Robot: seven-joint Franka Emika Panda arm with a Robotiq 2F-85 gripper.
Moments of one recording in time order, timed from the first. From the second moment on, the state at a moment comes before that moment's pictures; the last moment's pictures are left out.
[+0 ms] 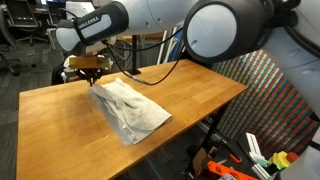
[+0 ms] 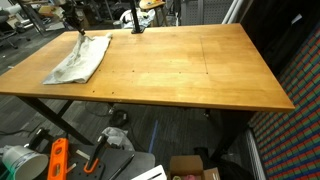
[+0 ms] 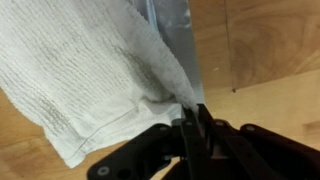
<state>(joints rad) 0.36 0.97 0.00 -1.01 -0.09 2.13 0.64</state>
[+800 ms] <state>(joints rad) 0.35 1.08 -0.04 -0.86 -0.10 2.13 0.79</state>
